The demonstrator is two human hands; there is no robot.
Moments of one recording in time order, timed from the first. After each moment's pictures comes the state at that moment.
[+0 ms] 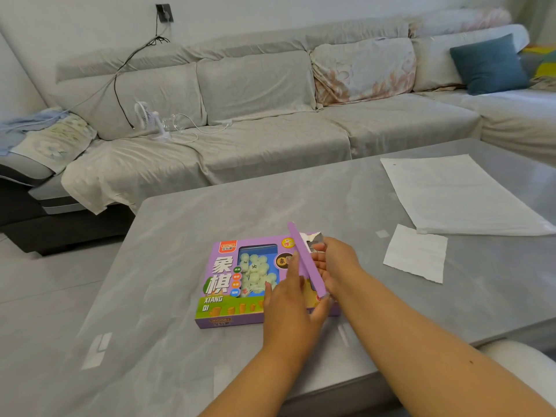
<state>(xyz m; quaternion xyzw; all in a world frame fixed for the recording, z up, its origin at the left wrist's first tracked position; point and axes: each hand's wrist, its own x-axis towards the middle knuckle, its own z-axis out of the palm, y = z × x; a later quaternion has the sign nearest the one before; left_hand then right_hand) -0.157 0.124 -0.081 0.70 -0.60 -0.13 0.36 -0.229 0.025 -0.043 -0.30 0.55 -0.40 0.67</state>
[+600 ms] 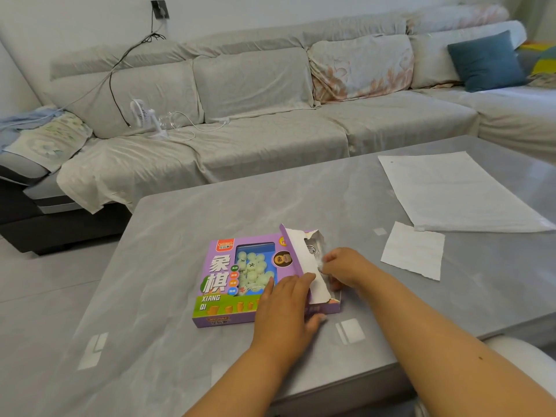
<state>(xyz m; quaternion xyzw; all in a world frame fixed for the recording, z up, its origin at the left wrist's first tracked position) -0.142 0.126 -0.086 0.69 -0.70 -0.06 0.18 -0.267 0.002 -0.073 -0.60 0.60 -0.18 0.49</state>
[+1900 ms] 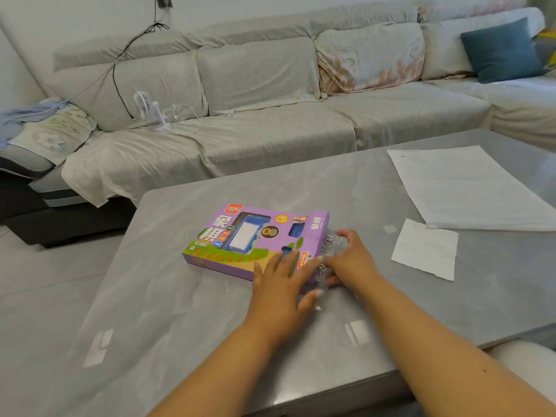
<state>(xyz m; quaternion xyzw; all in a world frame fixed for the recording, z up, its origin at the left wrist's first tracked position) -0.108 0.098 -0.095 0.66 -0.73 -0.03 0.15 -0.253 0.015 -0.070 -0.54 0.60 -0.34 0.49</state>
